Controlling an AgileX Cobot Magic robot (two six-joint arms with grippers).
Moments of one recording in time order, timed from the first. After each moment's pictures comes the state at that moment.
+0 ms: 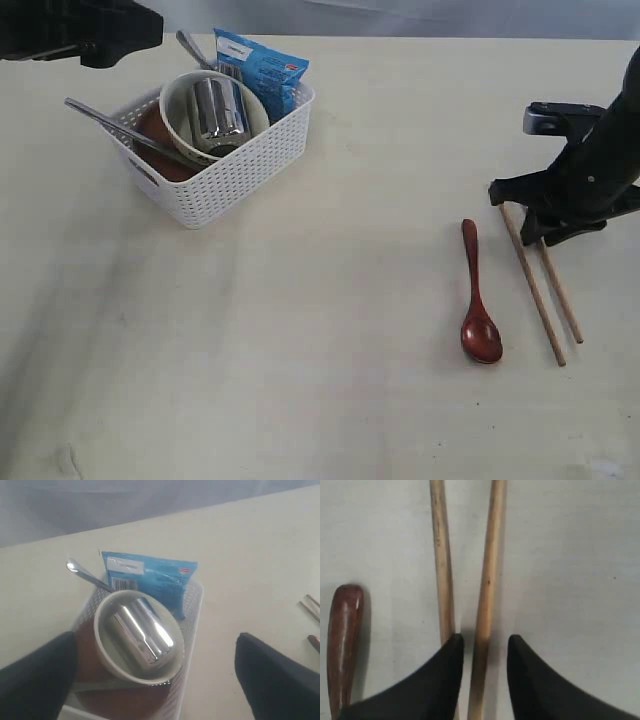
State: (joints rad) left arm -0.10 1.22 -0.85 -0.84 0.38 0.82; right arm 0.05 1.87 -0.97 0.14 0.66 -0.11
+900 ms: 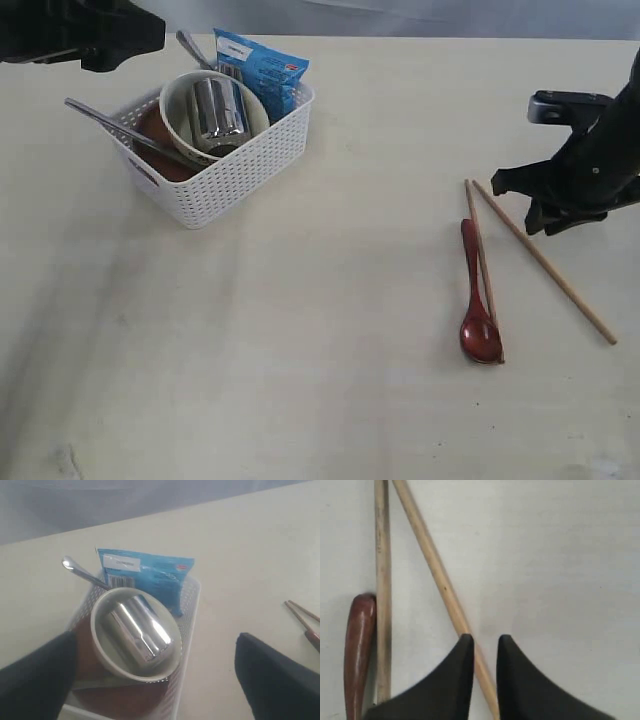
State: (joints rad) left arm -0.10 1.22 -0.85 -0.84 0.39 0.82; right arm 0.05 1.83 -0.97 0.14 0.65 -0.10
